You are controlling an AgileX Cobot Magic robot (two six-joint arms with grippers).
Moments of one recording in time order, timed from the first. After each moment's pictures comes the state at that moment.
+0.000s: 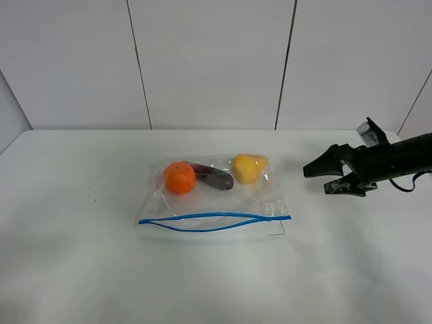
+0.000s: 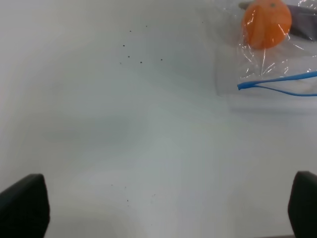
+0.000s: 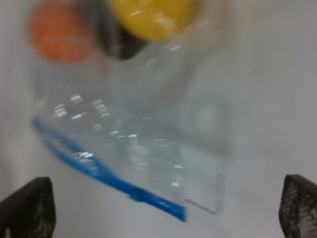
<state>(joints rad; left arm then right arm) -0.02 -0.01 -0.49 0.01 1.06 0.02 -0.24 1.91 -1.01 1.17 0.99 -1.11</state>
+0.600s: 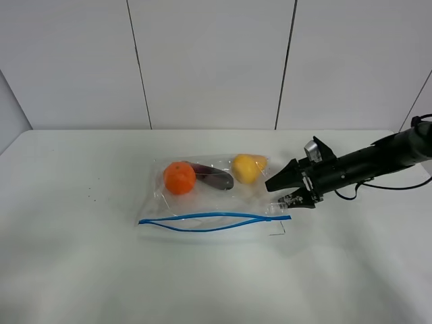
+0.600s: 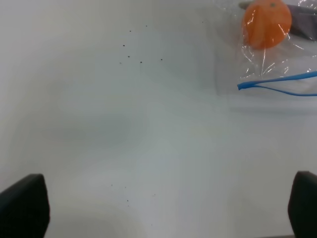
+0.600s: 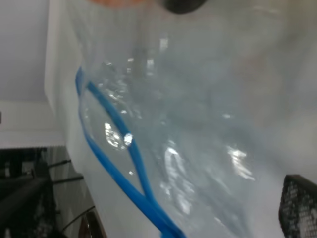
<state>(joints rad) -0.02 -0.01 -0.49 0.01 1.06 0.02 -0.09 2.24 -1.22 1.22 1.20 -1.17</state>
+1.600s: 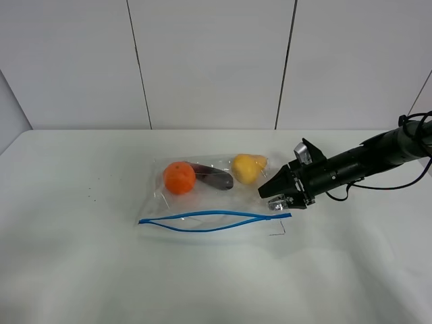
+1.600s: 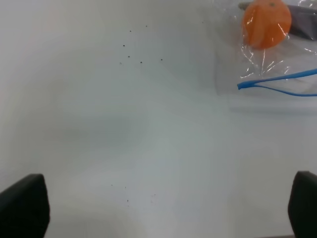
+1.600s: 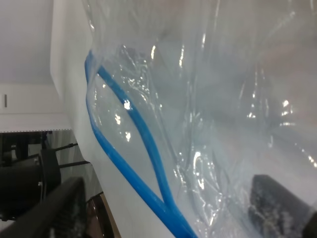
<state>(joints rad) -0.02 -0.01 -0.49 0.01 1.06 0.02 -0.03 2.24 -1.23 1.22 1.21 -1.13</state>
